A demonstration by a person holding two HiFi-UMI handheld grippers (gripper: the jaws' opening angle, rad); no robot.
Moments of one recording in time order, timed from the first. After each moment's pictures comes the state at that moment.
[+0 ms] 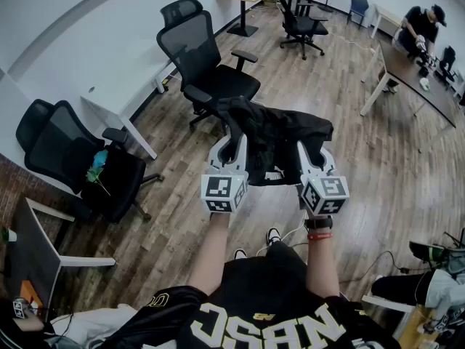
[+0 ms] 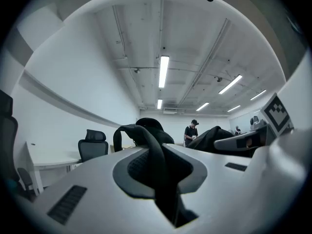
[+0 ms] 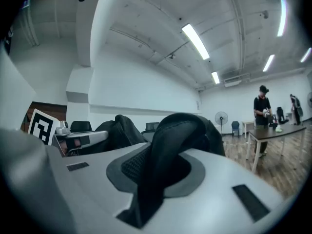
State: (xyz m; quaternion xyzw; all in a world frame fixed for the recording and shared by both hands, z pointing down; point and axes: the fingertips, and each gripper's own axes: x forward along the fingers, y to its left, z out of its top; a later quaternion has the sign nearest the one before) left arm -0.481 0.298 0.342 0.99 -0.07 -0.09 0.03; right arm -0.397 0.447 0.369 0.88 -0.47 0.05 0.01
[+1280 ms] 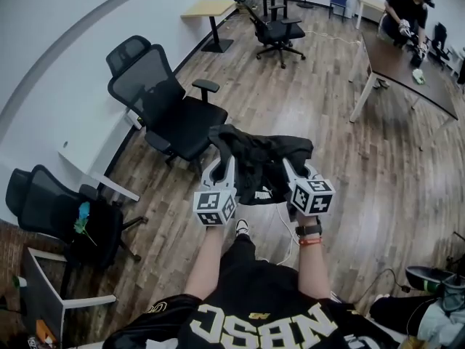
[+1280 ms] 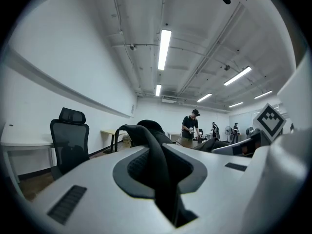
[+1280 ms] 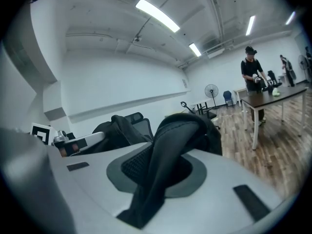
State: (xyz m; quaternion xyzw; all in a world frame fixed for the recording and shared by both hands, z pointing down) left arm -0.173 0.357 0.403 1.00 -0.05 -0.03 0.07; right arm -0.089 0.513 0.448 0.87 -0.44 0.18 -0.08
